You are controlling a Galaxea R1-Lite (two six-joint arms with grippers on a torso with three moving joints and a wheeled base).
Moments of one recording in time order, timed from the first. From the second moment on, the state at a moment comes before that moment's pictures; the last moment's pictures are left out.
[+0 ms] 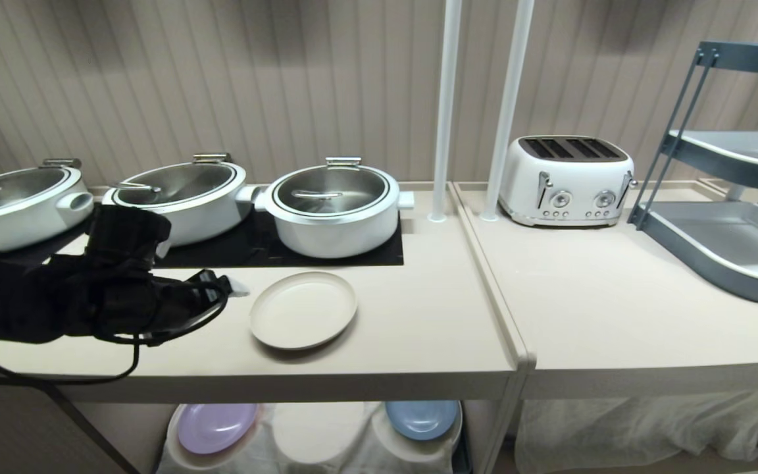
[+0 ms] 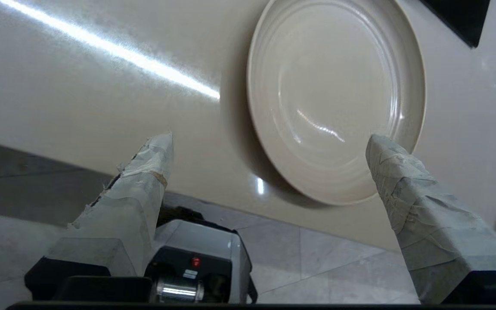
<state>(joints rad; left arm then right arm) -0.09 1.75 -0.86 -0.12 -0.07 -0.63 0.00 0.00 0.00 -0.01 -0.06 0.10</state>
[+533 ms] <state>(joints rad) -0.10 1.56 -0.68 -0.12 -0.02 -0.56 0.00 0.00 0.00 -0.01 -0.06 0.10</state>
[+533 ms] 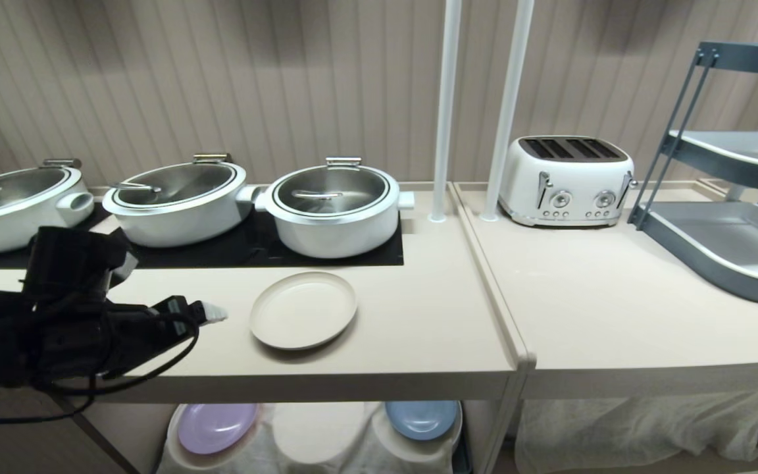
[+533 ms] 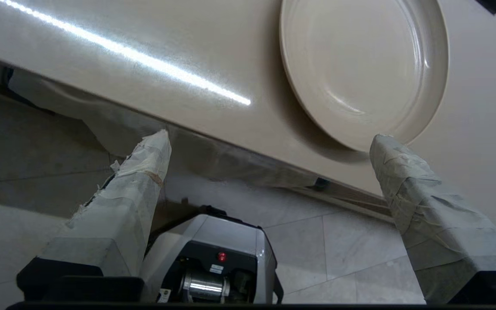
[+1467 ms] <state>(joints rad) -0.12 1.37 -0.57 -0.12 0.07 -0.51 0.00 0.00 0.00 -0.01 -0.06 0.10</state>
